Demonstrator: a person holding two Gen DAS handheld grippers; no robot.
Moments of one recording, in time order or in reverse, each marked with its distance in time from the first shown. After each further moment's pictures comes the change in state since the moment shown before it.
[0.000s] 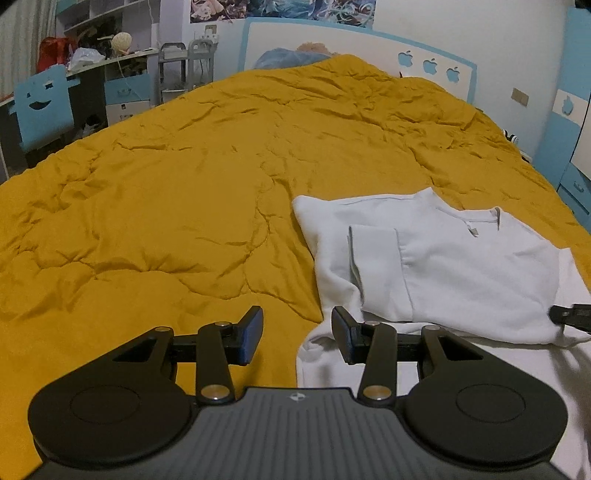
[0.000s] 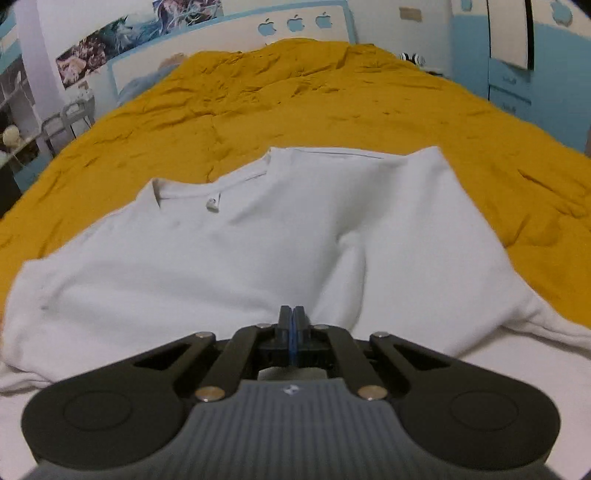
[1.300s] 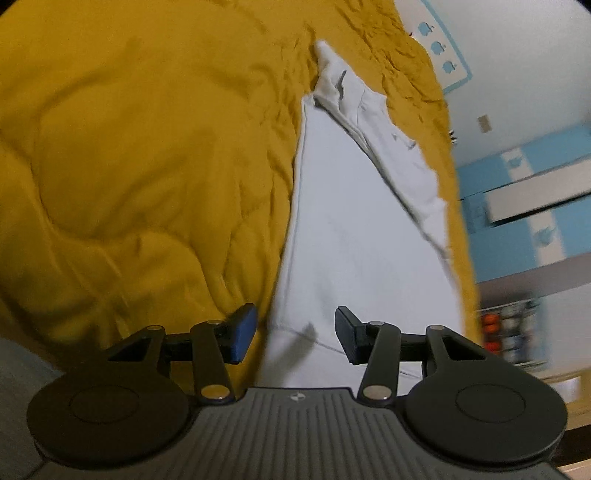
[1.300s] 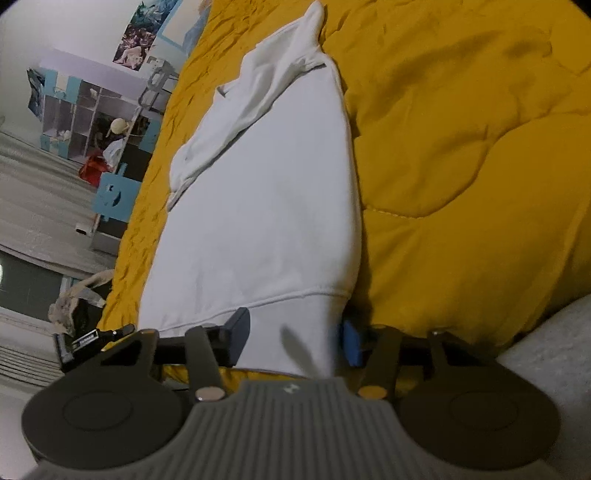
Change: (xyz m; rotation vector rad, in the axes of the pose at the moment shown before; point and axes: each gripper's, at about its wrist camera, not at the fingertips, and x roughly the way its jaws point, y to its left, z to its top) left arm -0.117 0.103 -0.150 -0.542 0.432 -0.516; right arm -0.258 -0.279 -0.154 0.306 0.470 0.588
